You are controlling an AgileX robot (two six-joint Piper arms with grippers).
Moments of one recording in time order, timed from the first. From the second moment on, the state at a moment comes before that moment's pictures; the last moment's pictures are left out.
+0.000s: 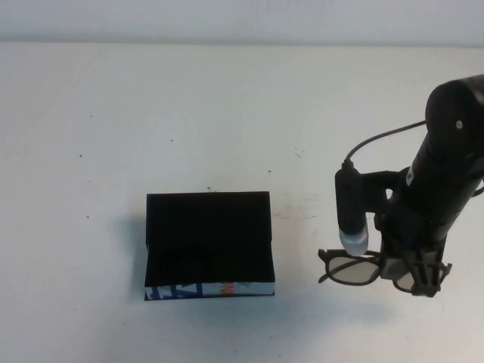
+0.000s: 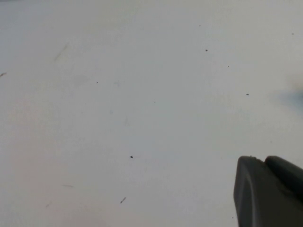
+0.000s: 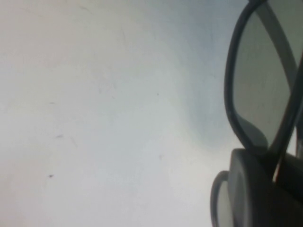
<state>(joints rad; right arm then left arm) 0.45 1.66 -1.23 0.12 1.18 -1.10 0.01 -0.01 0.03 0.00 0.37 0.08</state>
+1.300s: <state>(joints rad) 0.78 2.16 -1.89 0.22 1.22 -1.13 0.01 -0.01 0.03 0.00 0.37 0.08</state>
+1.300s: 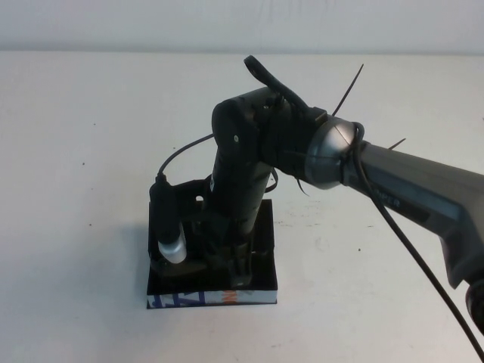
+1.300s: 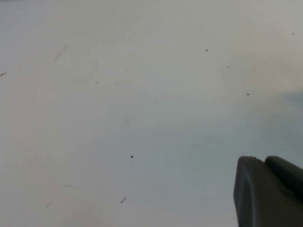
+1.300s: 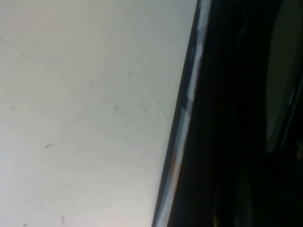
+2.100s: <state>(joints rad) 0.78 2.19 -1.90 0.22 1.22 -1.11 0.01 -0.01 0.03 0.00 0.37 0.08</state>
